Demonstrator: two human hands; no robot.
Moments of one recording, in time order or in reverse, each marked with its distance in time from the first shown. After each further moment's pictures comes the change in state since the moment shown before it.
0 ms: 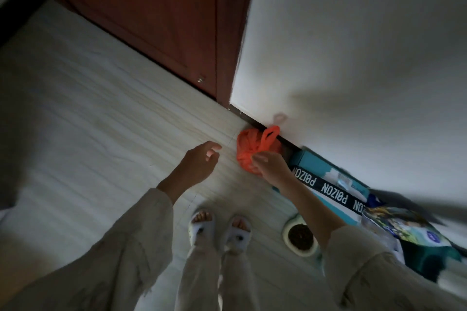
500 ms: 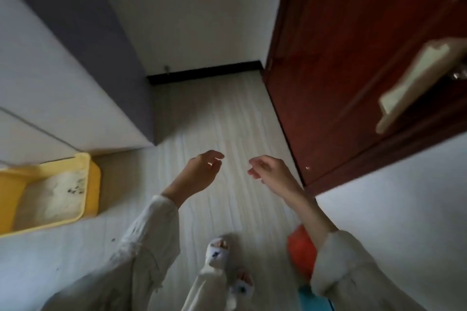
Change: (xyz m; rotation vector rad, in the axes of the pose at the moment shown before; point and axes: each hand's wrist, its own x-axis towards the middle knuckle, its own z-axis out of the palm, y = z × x) left_hand -0.346 -0.018 -0.158 -0.256 0.761 -0.237; right_hand -0.284 -0.199 0.117 -0.471 -0.452 -0.670
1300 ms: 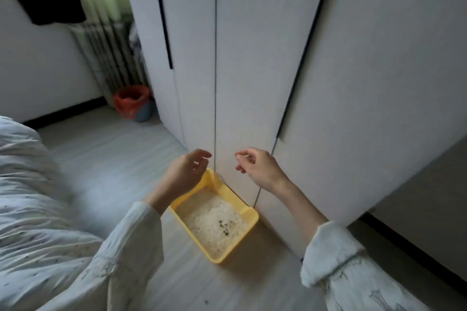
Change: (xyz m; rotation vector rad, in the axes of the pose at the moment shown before) left_hand -0.269 -0.391 -0.470 -0.286 1.030 -0.530; right_hand -0.054 -0.465 0.586 -0.576 -0.745 -0.843
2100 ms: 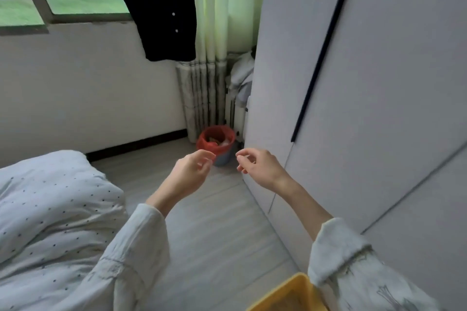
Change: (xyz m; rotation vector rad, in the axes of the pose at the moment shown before) left_hand 0.365 -0.290 -0.377 -0.003 0.339 -0.224; right_hand 0.492 -0.331 0.275 -0.092 -0.258 -0.286
